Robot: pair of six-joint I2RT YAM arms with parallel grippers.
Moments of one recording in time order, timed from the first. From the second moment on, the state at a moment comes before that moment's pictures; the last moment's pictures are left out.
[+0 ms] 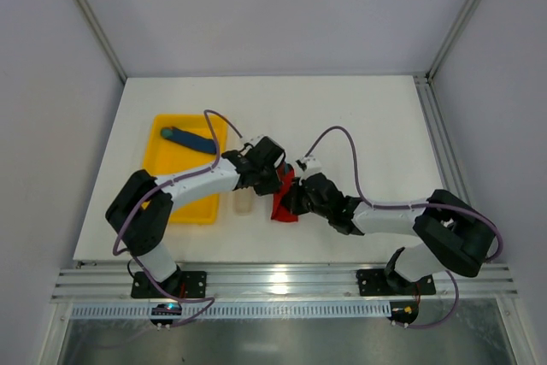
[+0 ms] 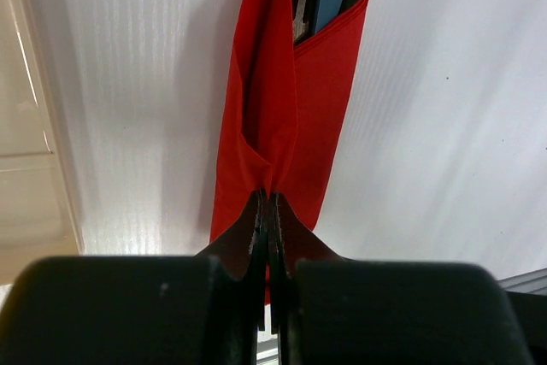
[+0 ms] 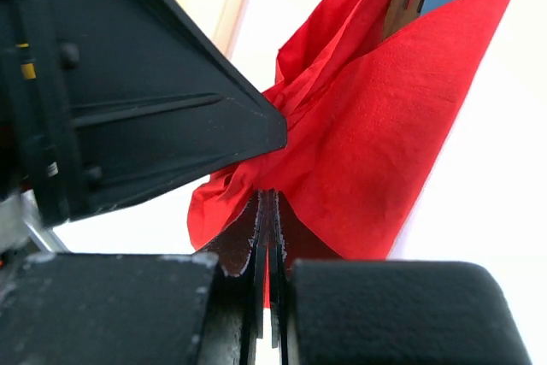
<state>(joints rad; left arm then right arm) -0.82 1.67 1.11 -0.48 -0.10 -1.05 0.89 1.45 0.50 0.41 0.06 0.65</state>
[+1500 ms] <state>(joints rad) -0.83 1.80 1.16 -0.38 0.01 -1.25 0.89 1.55 0.42 0.59 0.01 0.69</state>
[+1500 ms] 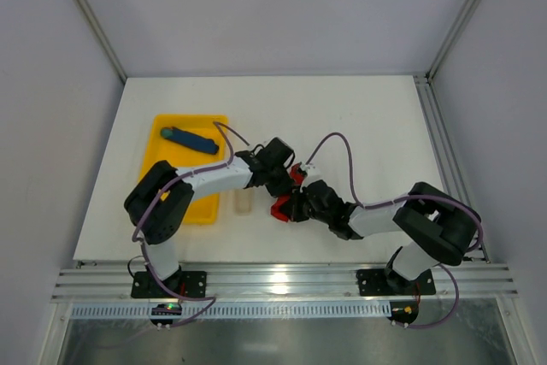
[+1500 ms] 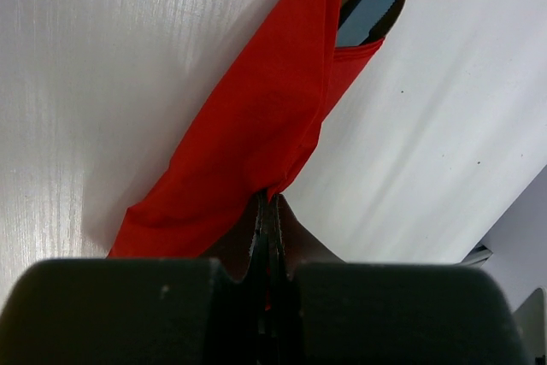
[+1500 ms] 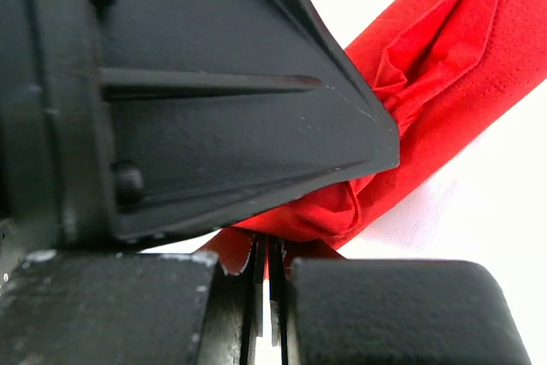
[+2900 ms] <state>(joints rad) -0.86 1.84 1.19 -0.43 -0.09 -1.28 0.91 1.54 0.33 0.71 0.01 0.75</state>
